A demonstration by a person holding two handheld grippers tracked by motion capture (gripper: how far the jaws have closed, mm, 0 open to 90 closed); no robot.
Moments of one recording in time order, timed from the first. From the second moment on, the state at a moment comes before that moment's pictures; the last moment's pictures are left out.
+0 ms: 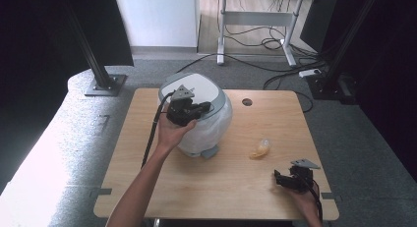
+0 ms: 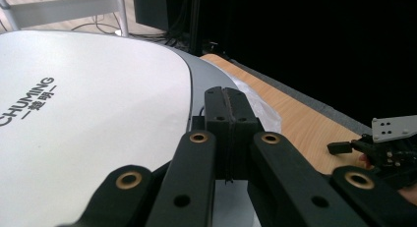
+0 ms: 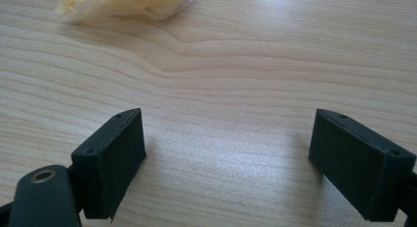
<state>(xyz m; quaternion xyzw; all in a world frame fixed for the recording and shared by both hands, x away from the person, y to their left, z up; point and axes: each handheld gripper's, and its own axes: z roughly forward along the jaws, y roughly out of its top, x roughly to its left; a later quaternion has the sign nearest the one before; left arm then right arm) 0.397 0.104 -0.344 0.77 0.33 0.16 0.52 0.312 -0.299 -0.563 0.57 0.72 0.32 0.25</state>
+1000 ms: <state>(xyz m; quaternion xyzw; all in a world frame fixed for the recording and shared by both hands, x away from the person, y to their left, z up) 0.390 0.107 -0.341 0.77 0.32 0.17 0.53 0.312 -0.299 -0.563 0.57 0.72 0.32 0.25</state>
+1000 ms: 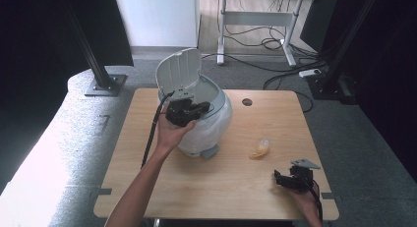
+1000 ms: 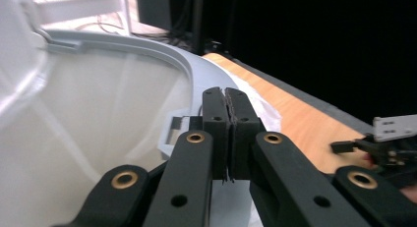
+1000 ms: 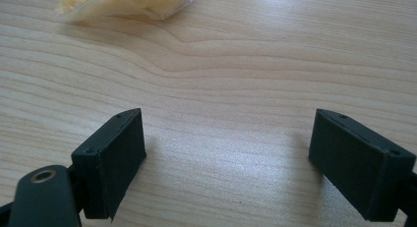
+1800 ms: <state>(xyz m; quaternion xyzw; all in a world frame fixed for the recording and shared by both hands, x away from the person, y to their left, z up) 0.325 0.172 -0.377 0.74 0.33 0.20 0.56 0.312 -0.299 -0.563 0.57 0.72 0.32 0.25</state>
